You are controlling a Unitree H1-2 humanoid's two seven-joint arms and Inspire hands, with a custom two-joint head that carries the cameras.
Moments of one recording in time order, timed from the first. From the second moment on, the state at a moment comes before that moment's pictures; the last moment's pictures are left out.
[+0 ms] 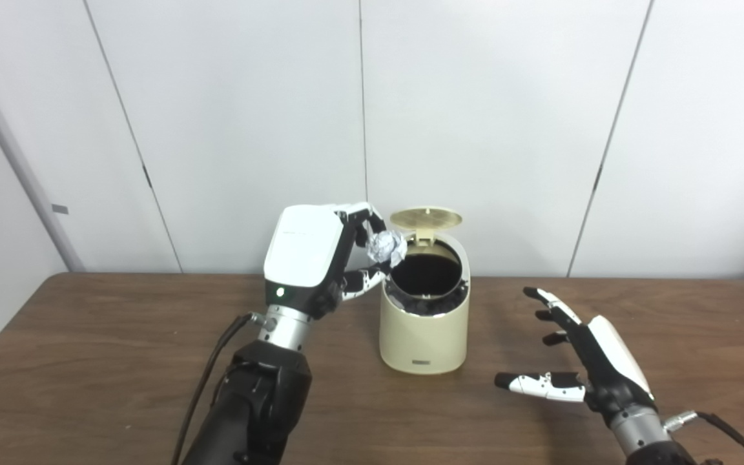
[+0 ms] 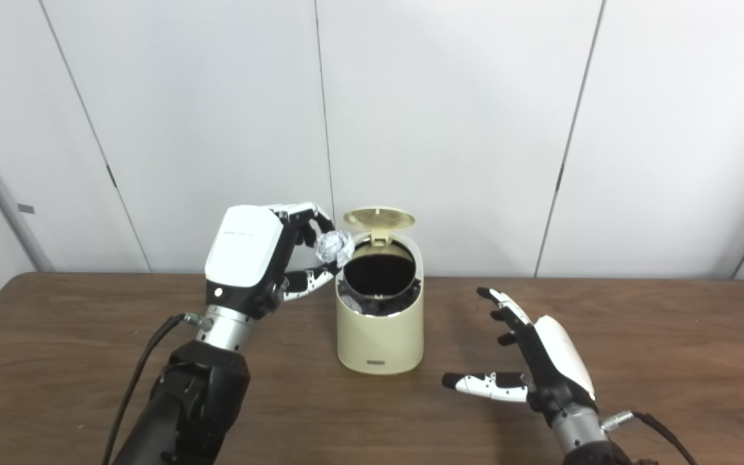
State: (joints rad) left arm -0.52 0.15 -0.23 -0.03 1.05 0.02 0.17; right arm -0.22 -0.23 0.09 -0.16 -0.54 0.20 0.07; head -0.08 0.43
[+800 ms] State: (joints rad) left arm -0.57 0.11 -0.32 0.13 1.01 0.02 0.24; right arm -0.23 -0.23 0.09 -0.16 -0.54 0.22 0.07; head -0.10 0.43
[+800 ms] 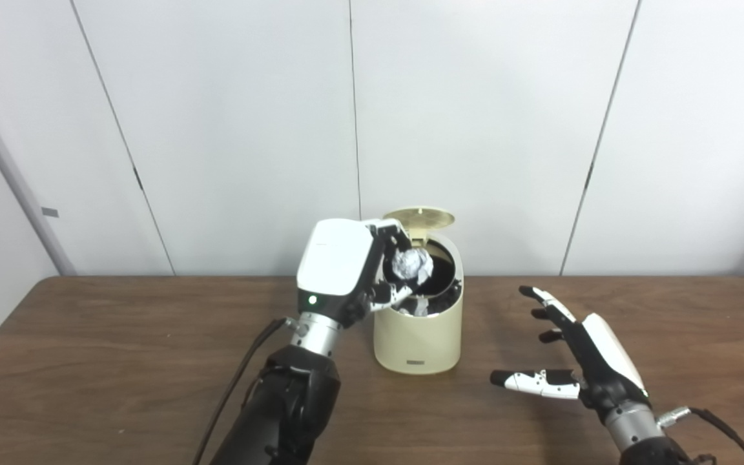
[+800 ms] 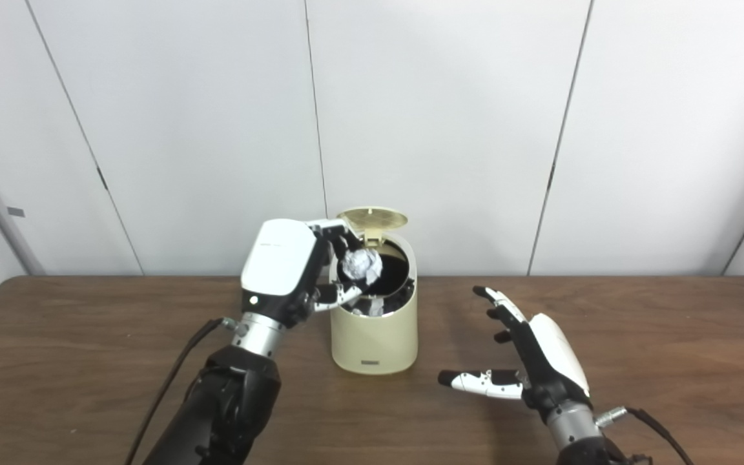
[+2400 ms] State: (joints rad) left arm -0.64 0.13 -0.38 0.27 1.00 0.02 0.35; right arm -0.21 -0.23 0.09 -0.20 -0.53 0.24 0.07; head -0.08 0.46
